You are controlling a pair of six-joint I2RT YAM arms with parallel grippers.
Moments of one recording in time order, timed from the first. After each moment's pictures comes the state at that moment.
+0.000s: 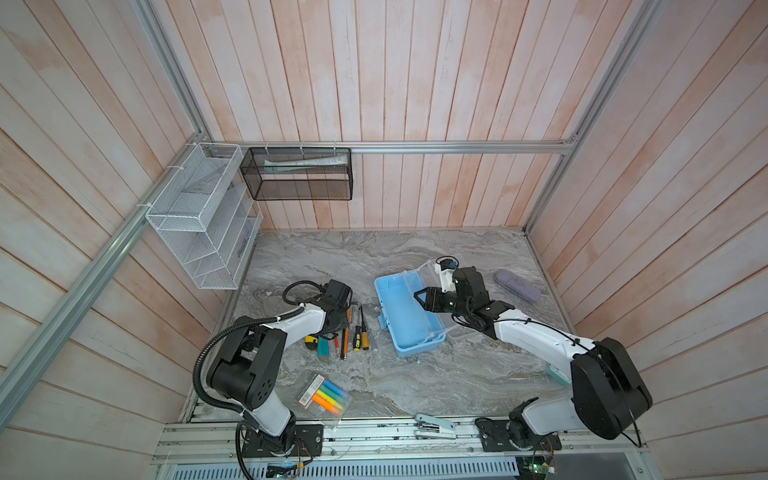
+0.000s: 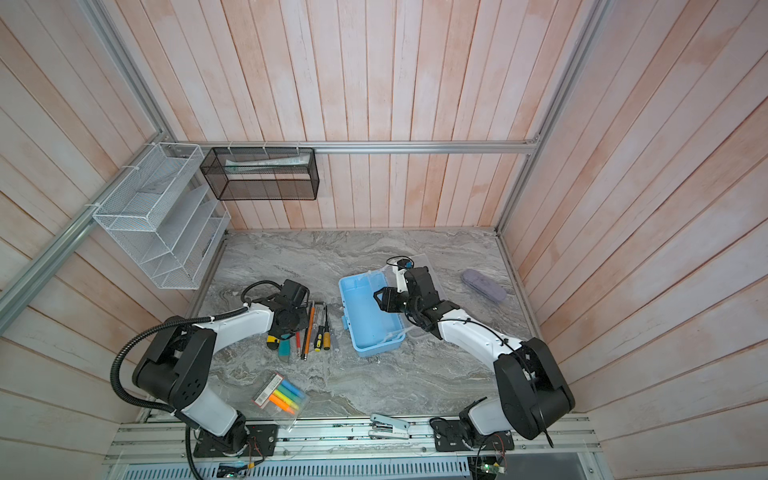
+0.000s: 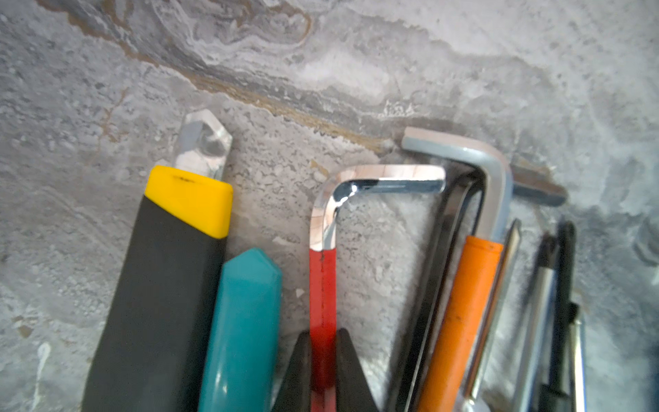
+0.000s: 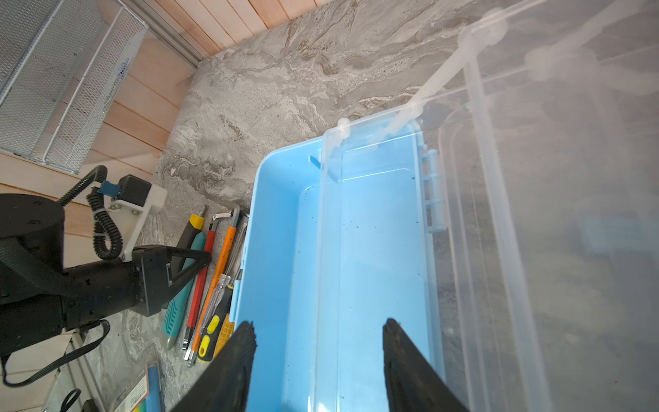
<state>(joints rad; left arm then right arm) -0.40 1.64 0.87 -0.43 -0.19 -0.58 0.52 1.43 0.82 0.01 -0.26 0.52</state>
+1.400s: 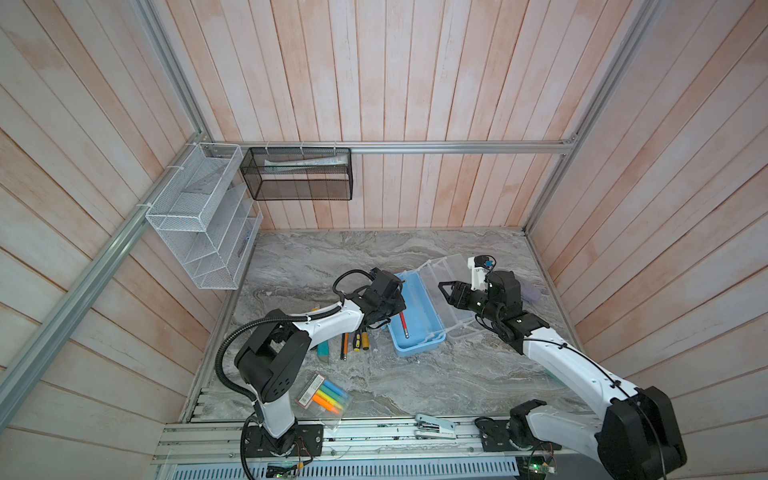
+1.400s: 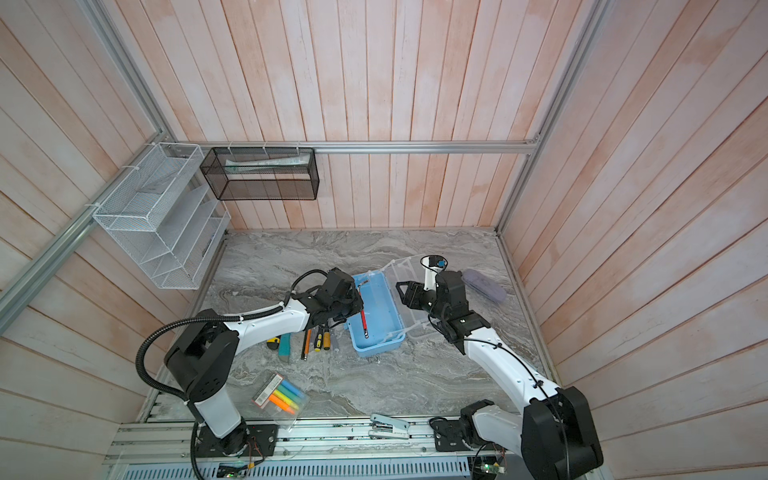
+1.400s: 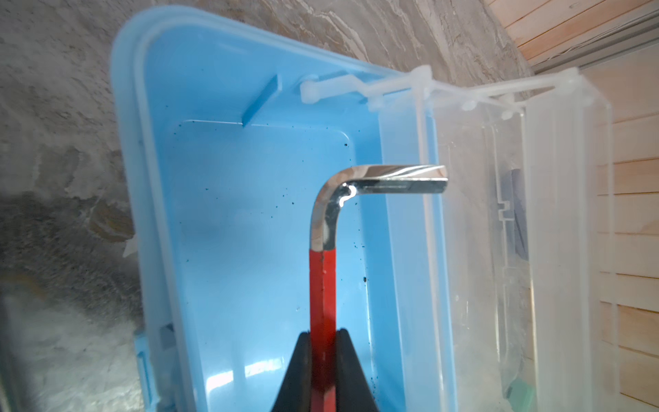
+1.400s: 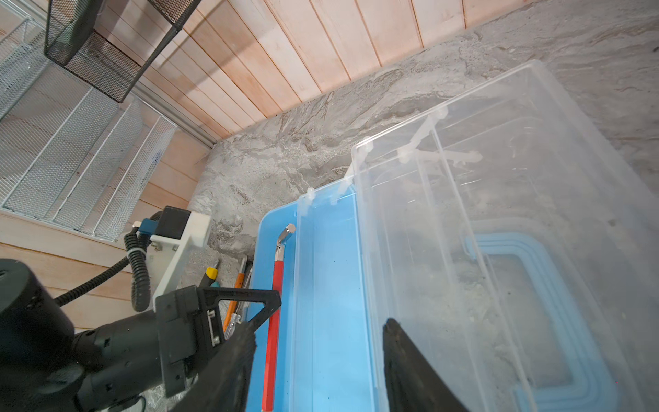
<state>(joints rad) -0.72 1.79 1.15 -0.17 -0.01 -0.97 0.37 1.16 0.69 0.03 -0.28 0.58</state>
